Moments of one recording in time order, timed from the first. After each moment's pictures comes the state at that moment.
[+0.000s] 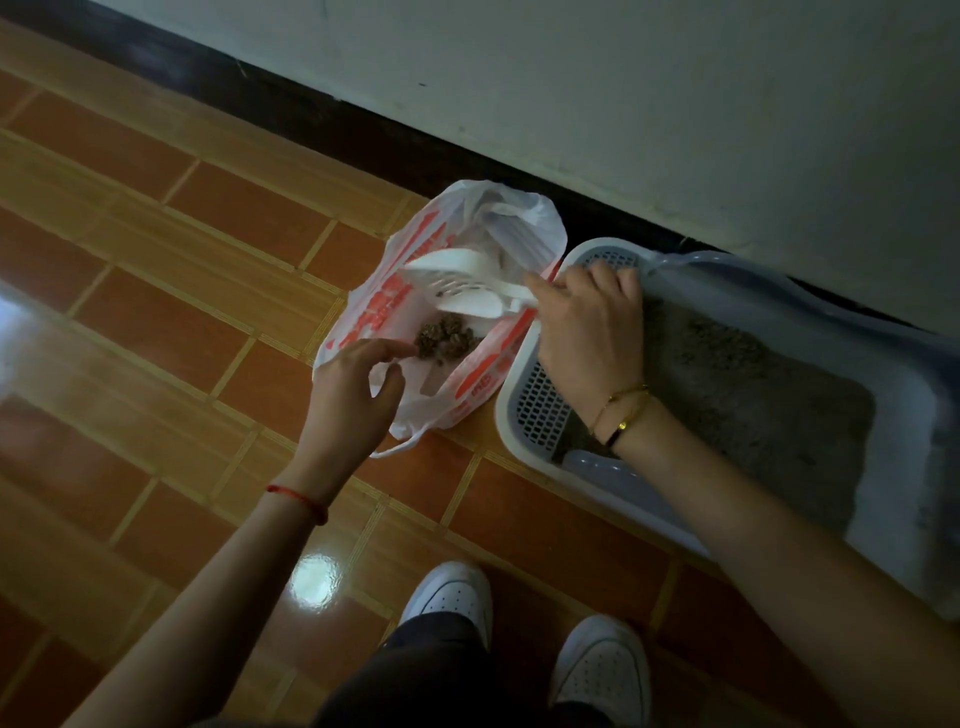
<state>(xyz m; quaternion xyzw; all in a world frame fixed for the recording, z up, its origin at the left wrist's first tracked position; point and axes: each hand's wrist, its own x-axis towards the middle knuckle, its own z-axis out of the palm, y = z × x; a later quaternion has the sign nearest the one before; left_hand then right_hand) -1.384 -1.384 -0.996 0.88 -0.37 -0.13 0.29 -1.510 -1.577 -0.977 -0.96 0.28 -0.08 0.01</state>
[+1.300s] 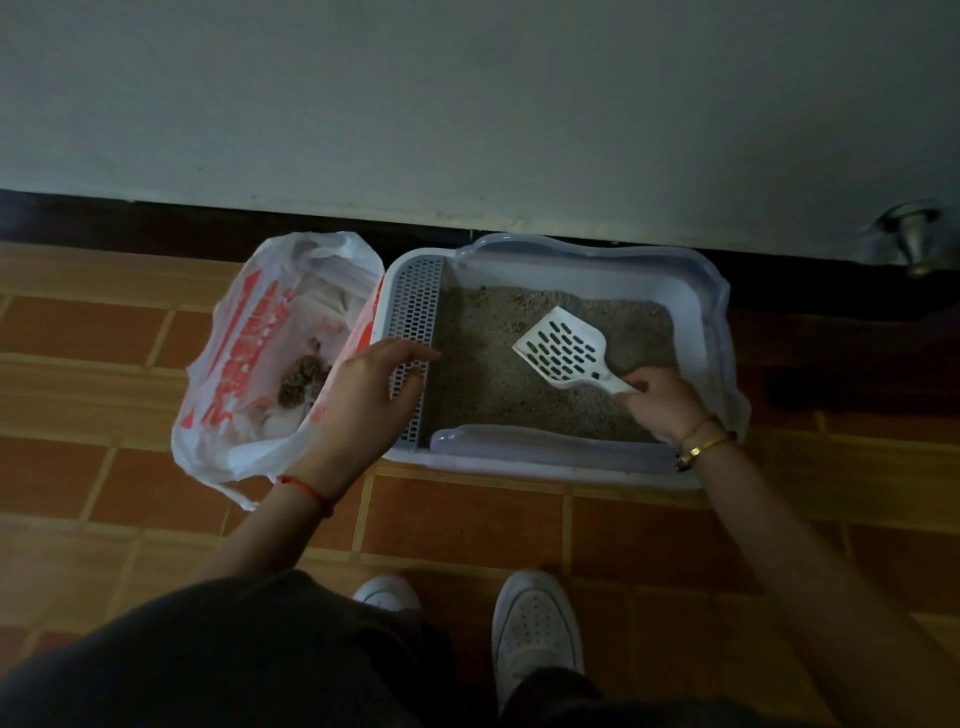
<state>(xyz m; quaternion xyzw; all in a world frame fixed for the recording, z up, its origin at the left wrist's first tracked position) -1.478 -1.477 -0.972 0.74 -0.59 -0.17 0.29 -1.752 -1.625 -1.006 -0.67 0.63 0.03 0.39</state>
